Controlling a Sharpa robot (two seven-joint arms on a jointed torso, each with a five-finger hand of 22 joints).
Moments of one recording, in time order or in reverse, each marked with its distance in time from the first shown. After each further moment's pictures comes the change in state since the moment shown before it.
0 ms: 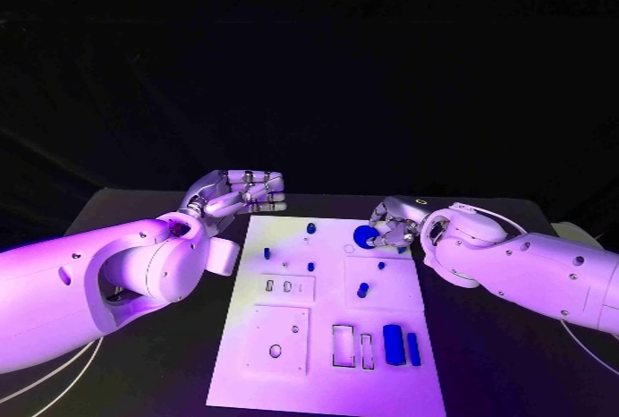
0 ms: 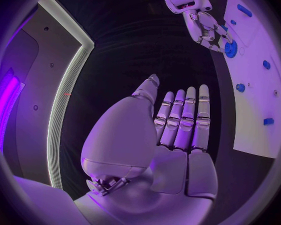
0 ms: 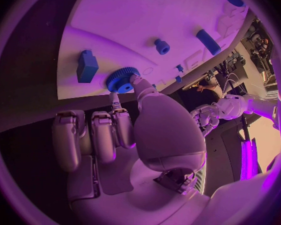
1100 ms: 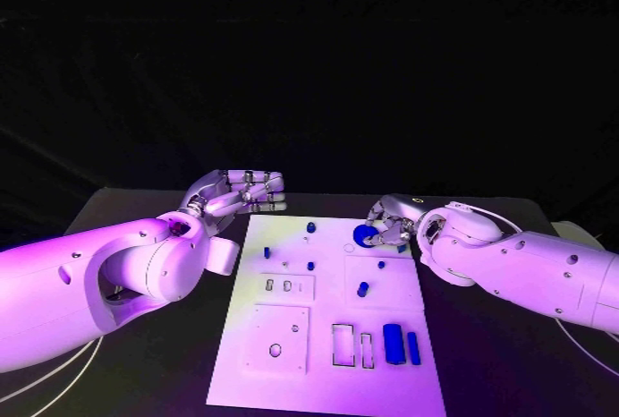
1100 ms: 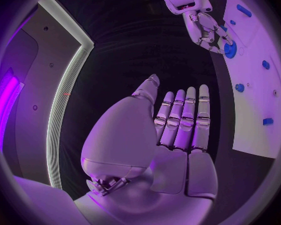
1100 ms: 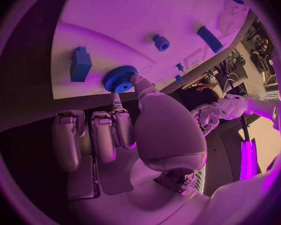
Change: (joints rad) left arm 0.000 0.000 0.000 -0.001 0.000 0.002 -0.005; left_hand 0.000 0.000 0.003 -0.003 0.000 0.000 0.000 0.000 0.000 0.000 0.000 -0.004 0.000 0.000 0.000 -0.005 0.000 0.000 0.000 0.000 0.000 0.000; right arm 0.000 0.016 0.001 -0.009 0.000 -0.005 -0.003; right_hand 0.003 0.003 0.009 0.003 0.004 0.015 -0.009 0.013 0.001 0.004 -0.004 0.007 0.000 0.000 0.000 0.004 0.000 0.000 0.000 0.000 0.000 0.000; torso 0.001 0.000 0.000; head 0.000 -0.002
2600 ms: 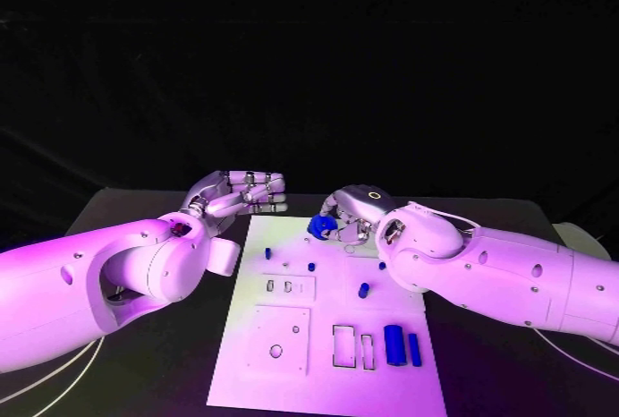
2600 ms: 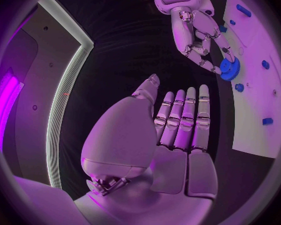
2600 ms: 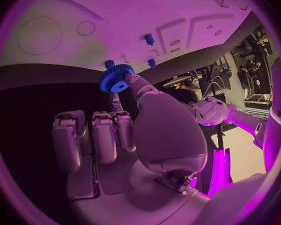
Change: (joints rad) left arm 0.000 0.004 0.000 -0.003 0.000 0.001 -0.003; left_hand 0.000 0.000 0.000 -0.005 0.000 0.000 0.000 -0.003 0.000 -0.004 0.004 0.000 0.000 -0.004 0.004 0.000 -0.001 0.000 0.000 0.000 0.000 -0.001; right arm 0.017 0.100 0.002 0.120 -0.187 -0.133 -0.032; right_hand 0.031 0.035 0.131 -0.033 -0.012 0.059 0.008 -0.001 -0.008 0.027 -0.019 0.031 0.000 0.000 -0.015 0.004 0.000 -0.016 0.000 -0.015 0.035 0.000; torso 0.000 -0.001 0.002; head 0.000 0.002
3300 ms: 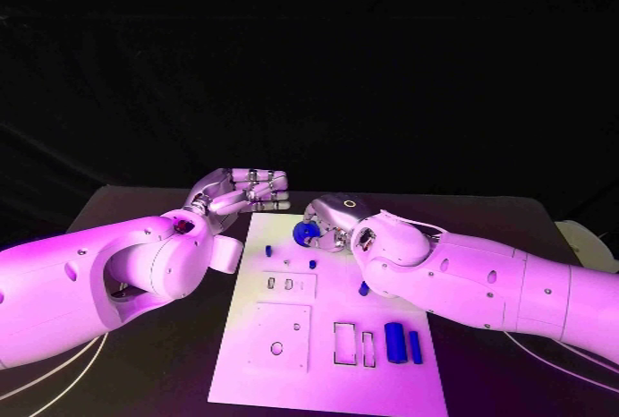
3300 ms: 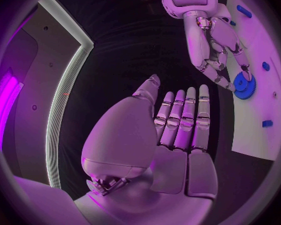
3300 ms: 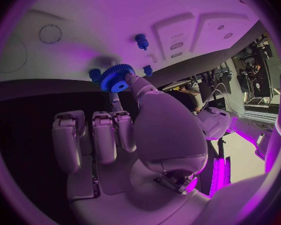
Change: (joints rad) left arm 0.000 0.006 0.000 0.000 0.000 0.000 -0.001; left_hand 0.005 0.005 0.000 0.000 0.000 0.000 0.000 0.000 0.000 0.000 0.000 0.000 0.000 0.000 0.000 0.000 0.000 0.000 0.000 0.000 0.000 0.000; right arm -0.038 0.129 -0.009 -0.095 -0.050 0.004 -0.044; right_hand -0.008 -0.008 0.003 -0.003 -0.001 0.002 0.002 -0.003 0.000 -0.003 -0.003 0.000 0.000 0.000 0.000 0.000 0.000 0.000 0.000 0.000 0.000 0.000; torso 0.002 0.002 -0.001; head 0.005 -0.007
